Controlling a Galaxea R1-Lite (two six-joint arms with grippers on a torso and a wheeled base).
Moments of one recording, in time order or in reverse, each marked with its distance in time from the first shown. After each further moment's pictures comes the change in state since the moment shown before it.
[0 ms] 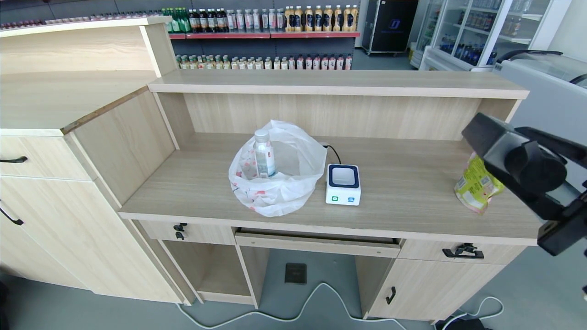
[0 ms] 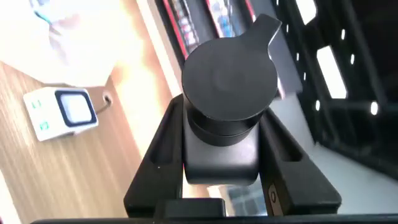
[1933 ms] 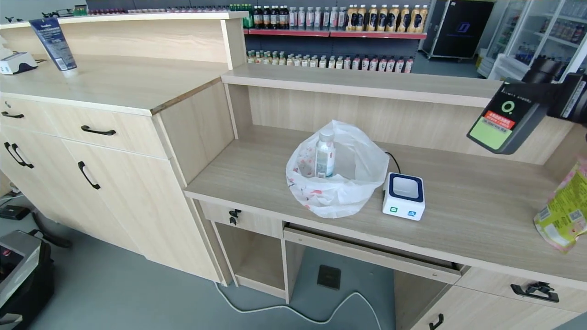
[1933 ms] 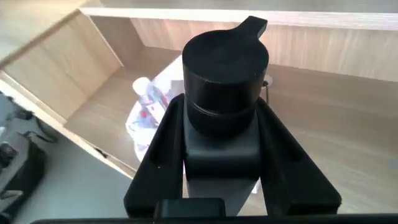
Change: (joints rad) left arm -0.001 0.000 0.000 0.000 0.000 0.000; right arm -0.548 0.278 -0.718 0.734 0.259 1.500
